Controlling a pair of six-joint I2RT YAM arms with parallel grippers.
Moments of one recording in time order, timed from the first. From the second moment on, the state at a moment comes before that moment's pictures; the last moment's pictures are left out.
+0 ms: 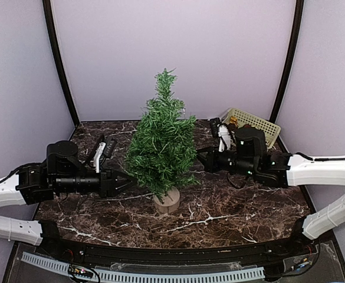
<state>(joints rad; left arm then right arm) -0.99 0.83 0.67 -0.21 0.16 -0.57 0.94 1.28 0.80 0.17 0.05 0.47</state>
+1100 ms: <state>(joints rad) -0.99 0.85 0.67 -0.21 0.12 -0.59 0.84 1.42 0.87 0.18 -0.14 0.46</state>
